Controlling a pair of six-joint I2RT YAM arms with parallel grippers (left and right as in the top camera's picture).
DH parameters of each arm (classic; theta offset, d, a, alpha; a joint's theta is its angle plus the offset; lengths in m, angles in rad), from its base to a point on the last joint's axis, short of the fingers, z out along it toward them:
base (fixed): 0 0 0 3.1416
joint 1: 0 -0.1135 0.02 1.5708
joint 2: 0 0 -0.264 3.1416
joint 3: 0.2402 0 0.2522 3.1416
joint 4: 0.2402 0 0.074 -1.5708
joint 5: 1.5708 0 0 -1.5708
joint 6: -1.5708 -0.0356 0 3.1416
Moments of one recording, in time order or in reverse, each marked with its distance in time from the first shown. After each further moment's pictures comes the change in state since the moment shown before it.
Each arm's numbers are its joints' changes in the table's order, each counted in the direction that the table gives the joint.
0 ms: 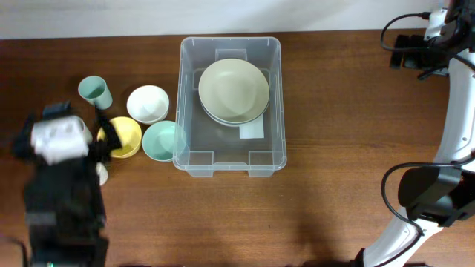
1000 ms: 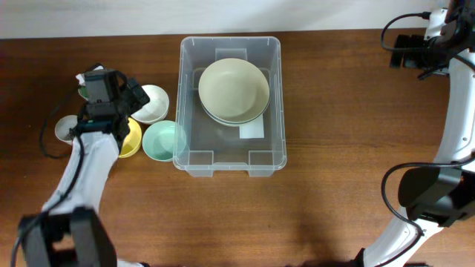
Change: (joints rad) left arm -0.113 0.871 0.087 -0.114 0.185 0.553; right arm 0.000 0.000 0.000 -0.001 0.001 0.000
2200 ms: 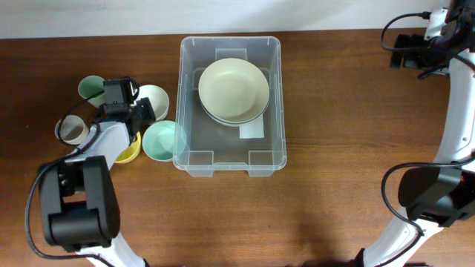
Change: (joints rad) left arm -0.003 0.265 0.000 -0.106 0.051 -0.262; right arm 0.000 0.000 0.000 0.000 0.000 0.001
